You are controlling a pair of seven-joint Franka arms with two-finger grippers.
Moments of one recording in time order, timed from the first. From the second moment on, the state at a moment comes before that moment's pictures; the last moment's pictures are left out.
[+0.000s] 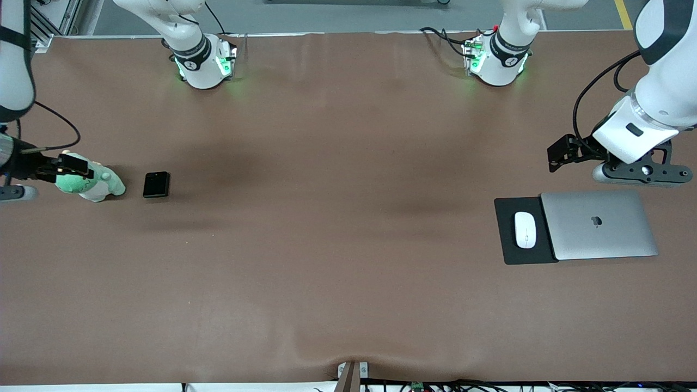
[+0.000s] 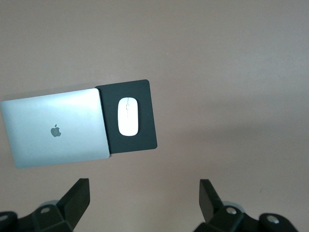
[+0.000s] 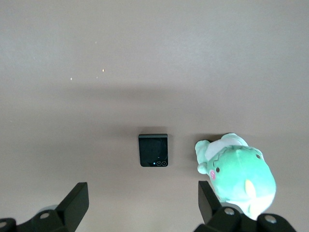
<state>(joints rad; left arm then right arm) -0.21 0.05 0.05 -1.62 0.01 1.70 -0.06 -0.10 0.09 -0.14 -1.78 0.05 1.75 -0.28</state>
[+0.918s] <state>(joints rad) -0.11 0.05 -0.05 -1.61 0.01 1.69 -0.06 0.02 0.09 -0.13 -1.43 0.00 1.53 -0.11</state>
